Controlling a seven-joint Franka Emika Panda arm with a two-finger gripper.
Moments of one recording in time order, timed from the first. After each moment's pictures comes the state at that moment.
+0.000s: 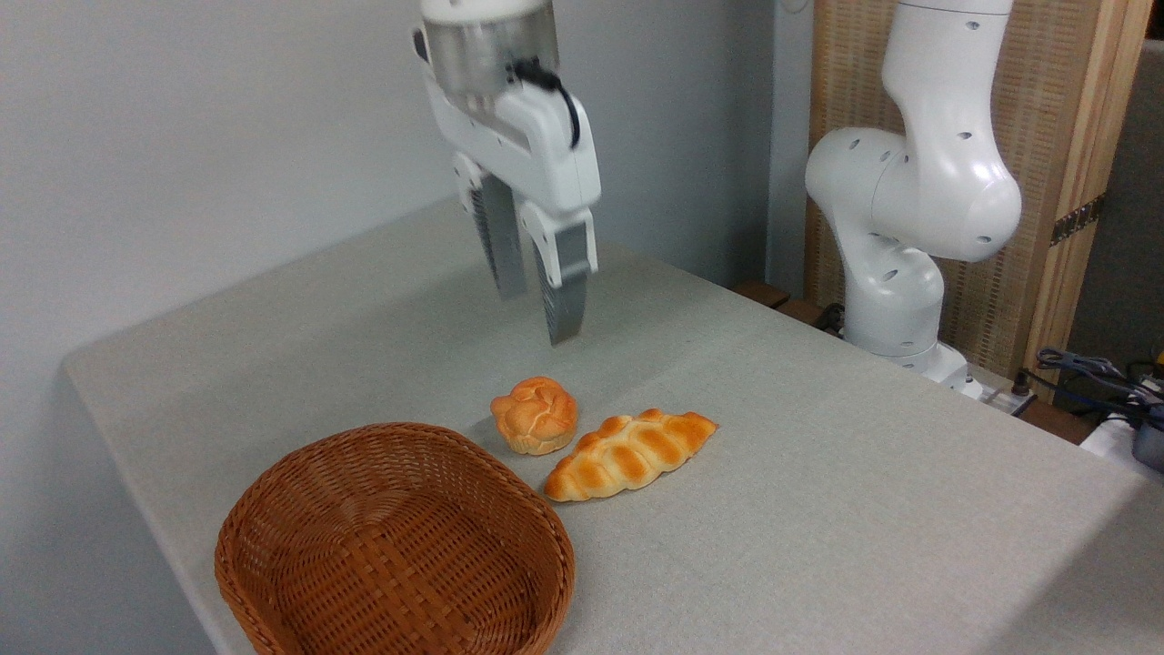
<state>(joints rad) -0.10 -0.20 0.04 -1.85 -0.04 1.65 0.84</state>
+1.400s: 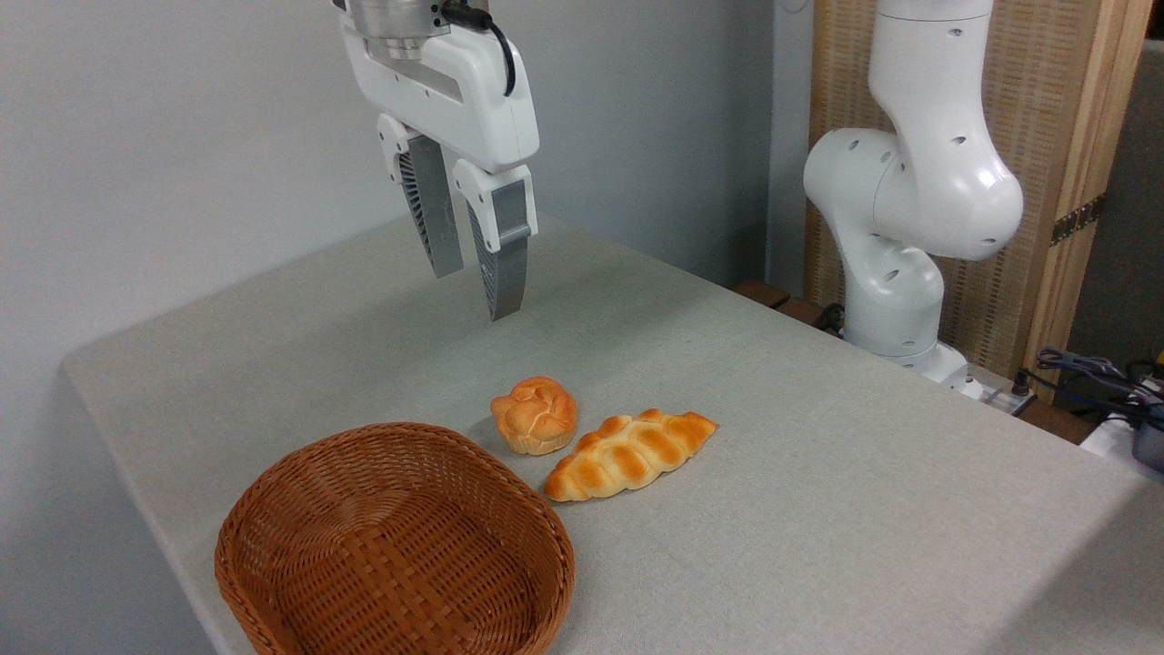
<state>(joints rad) -0.06 -0.06 0.00 -1.62 -0.06 1.57 0.78</state>
